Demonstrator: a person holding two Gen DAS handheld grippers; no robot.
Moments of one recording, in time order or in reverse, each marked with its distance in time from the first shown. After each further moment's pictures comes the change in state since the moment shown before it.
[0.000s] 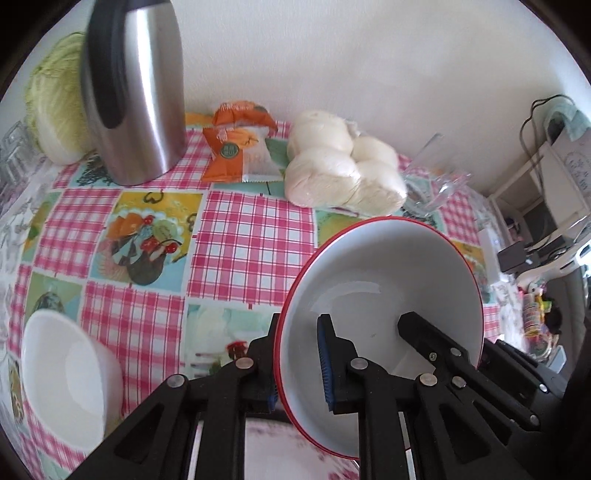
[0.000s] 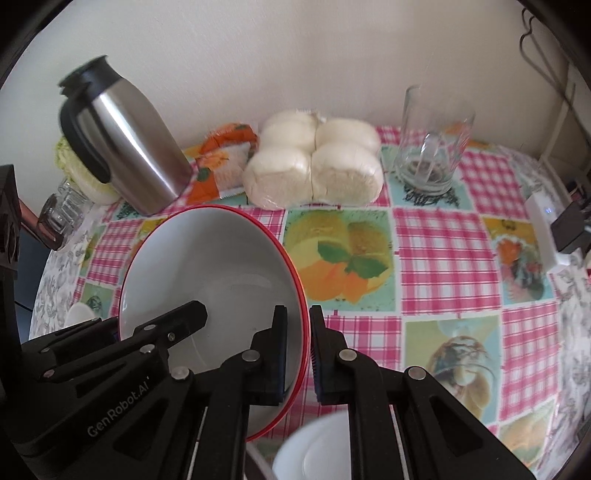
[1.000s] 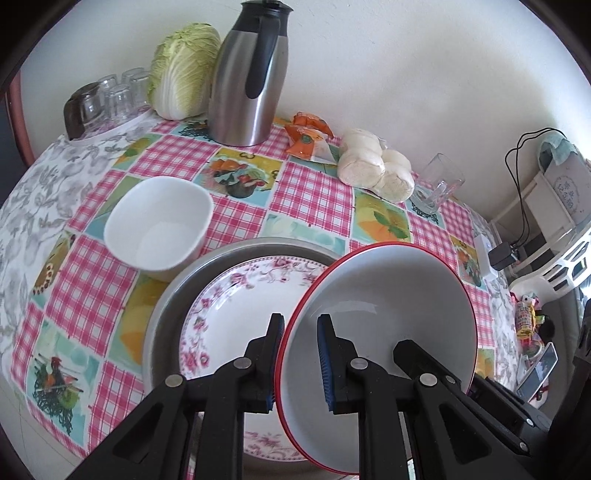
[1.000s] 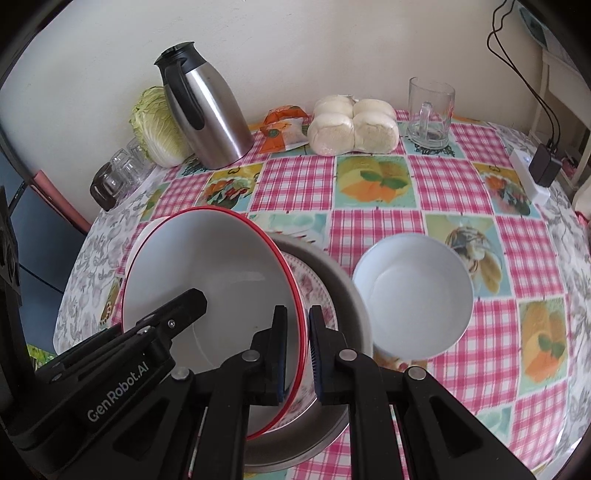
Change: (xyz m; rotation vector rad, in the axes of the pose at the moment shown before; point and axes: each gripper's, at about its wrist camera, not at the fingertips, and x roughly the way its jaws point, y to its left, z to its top) left arm -0.101 0.030 -0.138 -0.163 -0.146 0.065; right arm -0.079 0.048 -0.119 0.016 -0.021 0.091
